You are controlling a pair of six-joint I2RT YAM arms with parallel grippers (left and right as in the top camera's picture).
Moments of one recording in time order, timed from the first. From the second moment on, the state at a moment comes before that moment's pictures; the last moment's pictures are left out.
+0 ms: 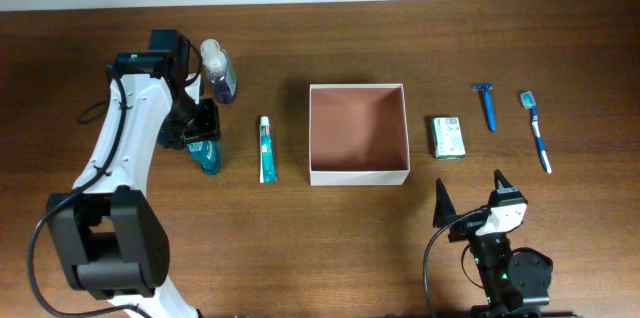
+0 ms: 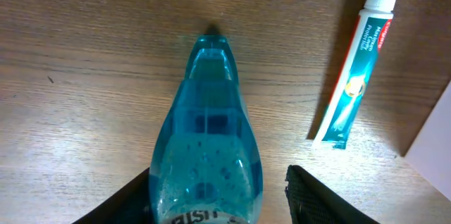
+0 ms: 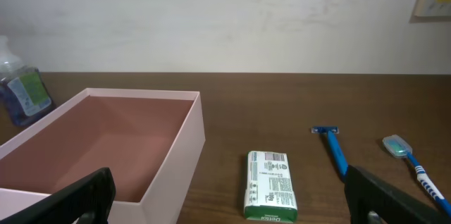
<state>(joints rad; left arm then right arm) -0.01 1.89 1.60 -1.24 0.03 -0.15 0.01 0.01 0.01 -0.06 -0.12 0.04</state>
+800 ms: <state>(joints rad) -0.01 1.89 1.60 -1.24 0.01 -0.15 0.01 0.01 0.01 -0.06 -0.12 0.04</state>
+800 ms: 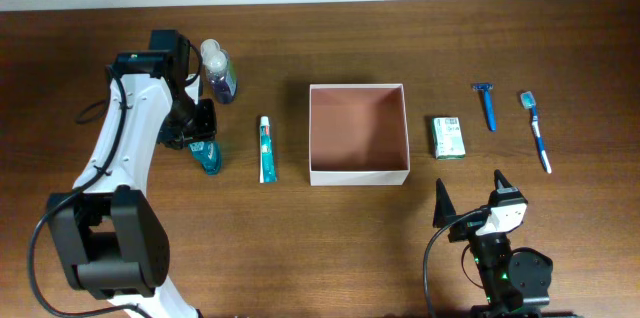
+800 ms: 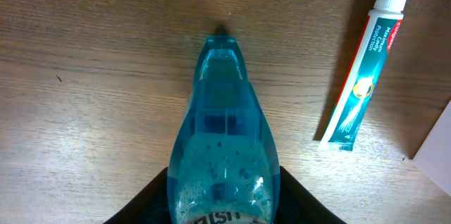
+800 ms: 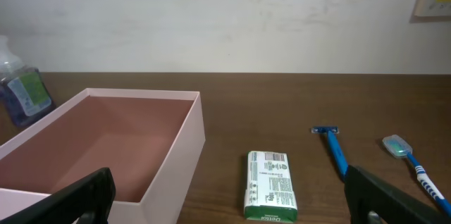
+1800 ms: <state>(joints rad) -0.26 1.91 2.31 -1.47 0.14 -0.18 0.01 0.01 0.01 -0.06 -0.12 0.04</state>
